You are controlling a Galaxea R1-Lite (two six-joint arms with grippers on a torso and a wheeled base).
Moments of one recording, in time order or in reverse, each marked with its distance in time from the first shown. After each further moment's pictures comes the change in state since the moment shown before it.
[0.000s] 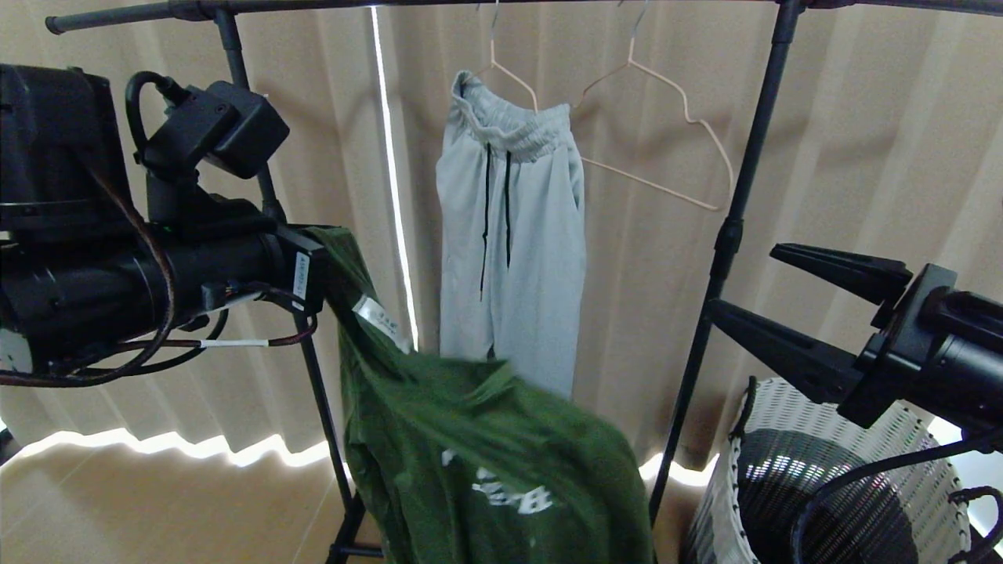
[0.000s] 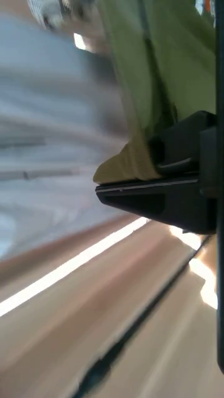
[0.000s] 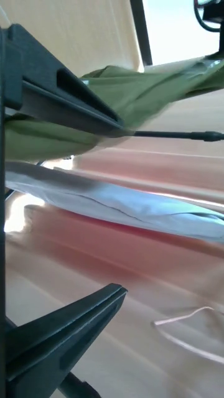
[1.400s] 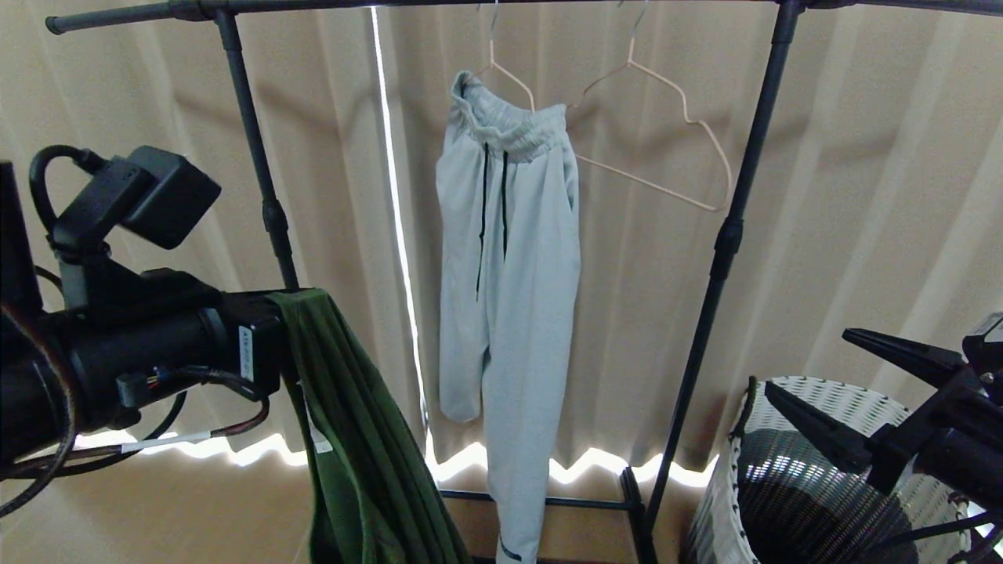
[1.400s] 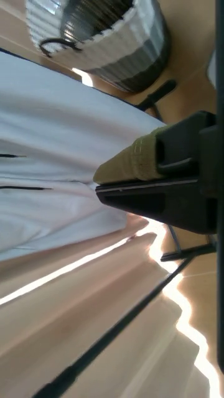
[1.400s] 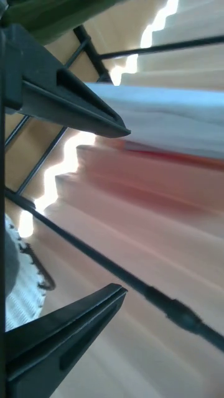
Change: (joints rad) left arm -0.040 -0.170 0.213 0.008 -0.013 -0.162; right arm -0.249 -0.023 0.311 -0.148 -0.045 -0.166
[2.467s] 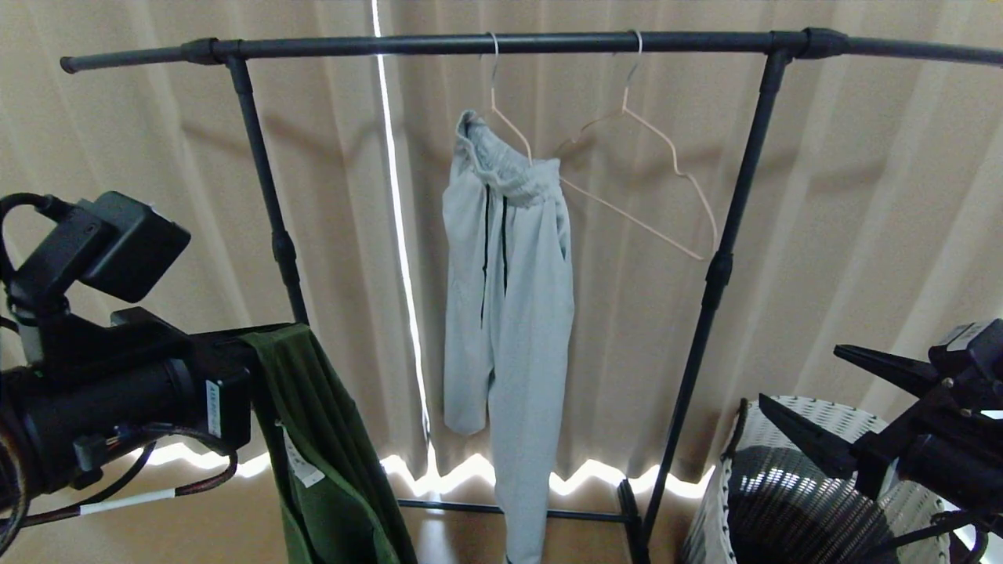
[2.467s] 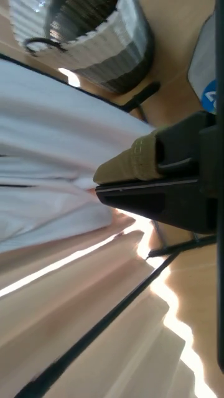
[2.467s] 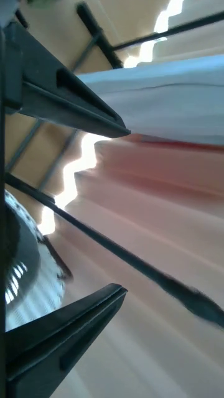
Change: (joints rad) left arm -0.001 -0.067 0.106 -0.010 0.000 0.021; right arm -0.035 0.056 0.016 -0.001 -0.002 0.001
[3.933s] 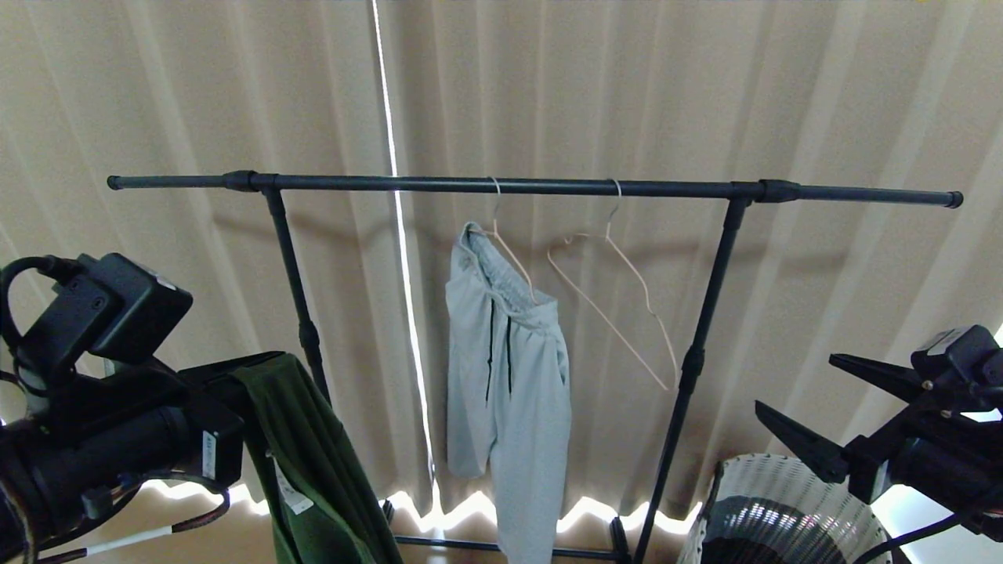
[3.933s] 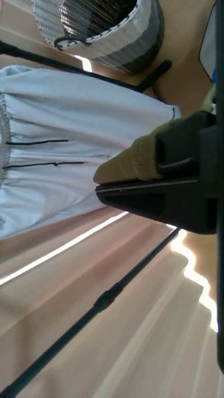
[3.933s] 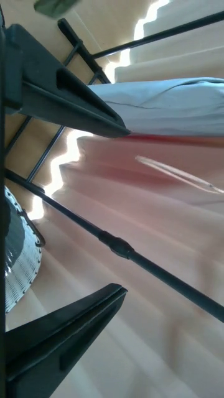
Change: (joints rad) left arm 0.035 -0.031 0.171 -0.169 0.000 0.117; right arm -0.012 0.024 0.010 0.000 0.002 0.003
